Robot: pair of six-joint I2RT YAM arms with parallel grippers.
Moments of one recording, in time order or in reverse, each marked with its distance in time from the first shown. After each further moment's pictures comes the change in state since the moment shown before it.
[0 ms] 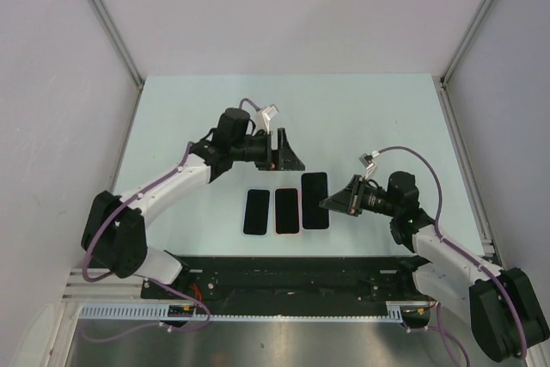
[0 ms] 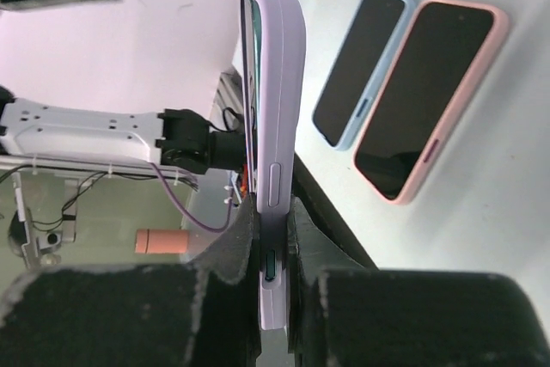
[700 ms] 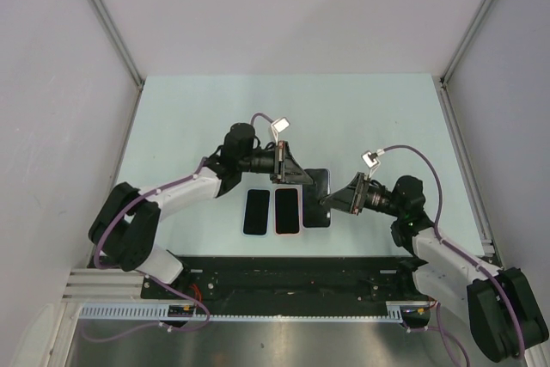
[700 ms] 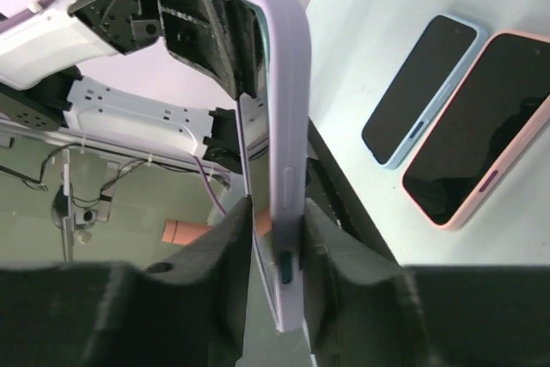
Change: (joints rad) left arm -0.047 0.043 -0.170 0.464 0.216 -0.280; right arm -0.012 -0.001 -0.026 0.208 -0.072 0.107
